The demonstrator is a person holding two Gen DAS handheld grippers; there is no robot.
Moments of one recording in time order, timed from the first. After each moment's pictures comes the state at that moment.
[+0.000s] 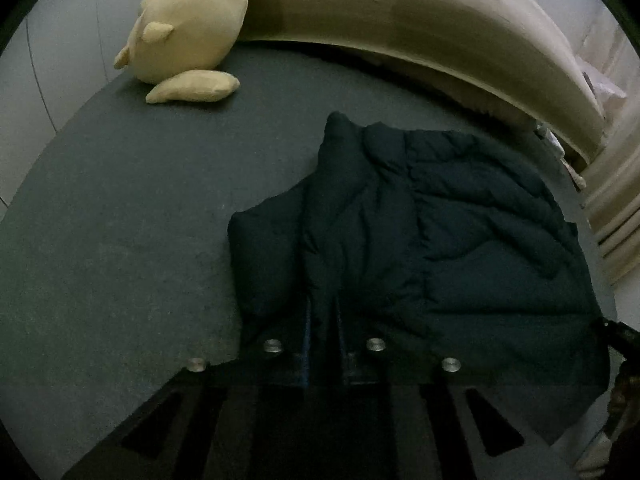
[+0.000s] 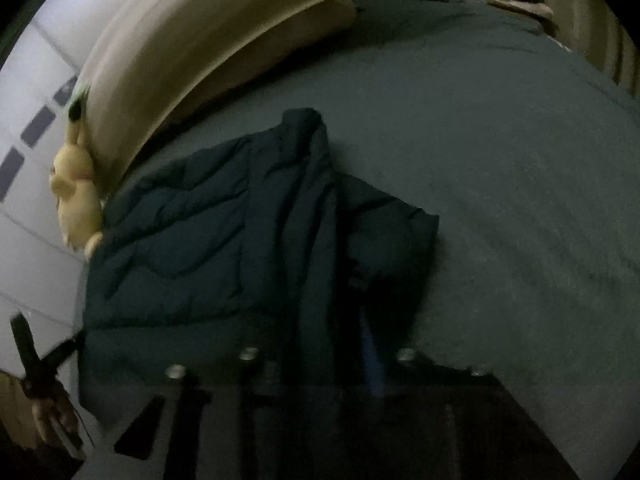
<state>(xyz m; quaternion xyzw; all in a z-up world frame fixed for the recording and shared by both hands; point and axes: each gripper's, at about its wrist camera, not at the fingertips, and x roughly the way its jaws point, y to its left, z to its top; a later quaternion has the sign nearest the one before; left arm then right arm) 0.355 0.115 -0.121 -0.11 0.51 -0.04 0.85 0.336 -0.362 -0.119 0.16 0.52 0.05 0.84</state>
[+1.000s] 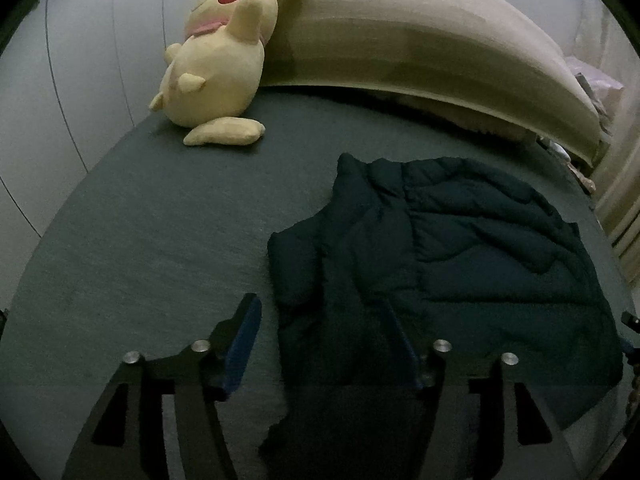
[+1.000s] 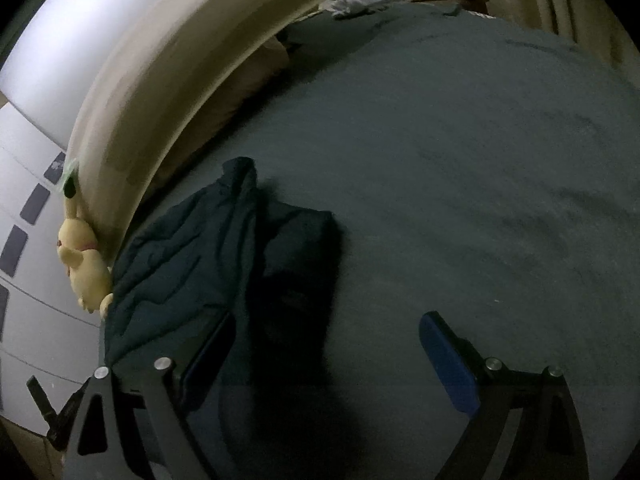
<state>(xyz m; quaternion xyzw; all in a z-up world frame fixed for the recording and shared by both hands) 0.307 0.122 -0.092 -0.07 0.45 0.00 0.89 0.299 -0.423 -0.134 0.28 0.47 -0.01 0.84</state>
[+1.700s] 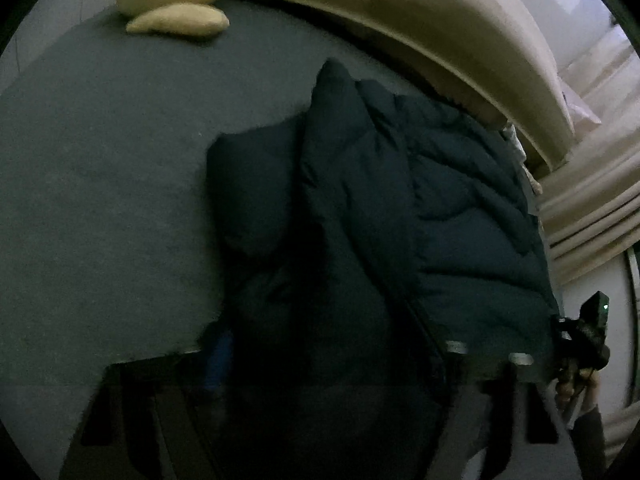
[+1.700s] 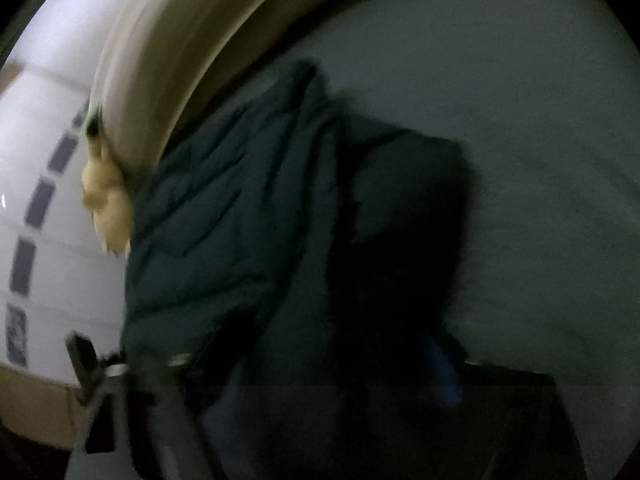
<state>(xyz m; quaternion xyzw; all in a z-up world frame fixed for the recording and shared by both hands) 0.340 0.130 -0.158 -0.21 0.54 -0.12 0.80 0.355 -0.360 -0.170 0.27 0.55 0.13 0.78</state>
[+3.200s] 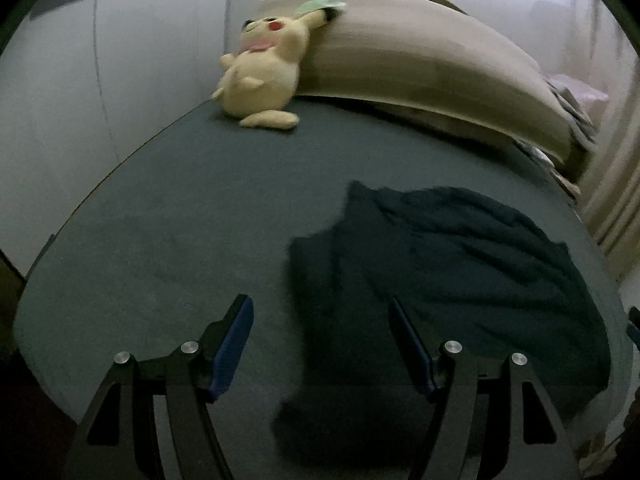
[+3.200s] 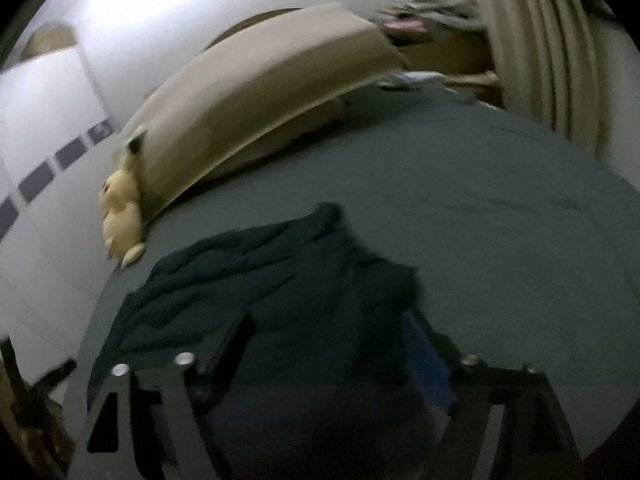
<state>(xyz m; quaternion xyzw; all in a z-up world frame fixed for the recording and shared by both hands) 0.130 0.107 -0.054 -0.09 0.41 0.00 0.91 0.138 -0.297 -0.051 0.15 0.37 0.02 0.92</state>
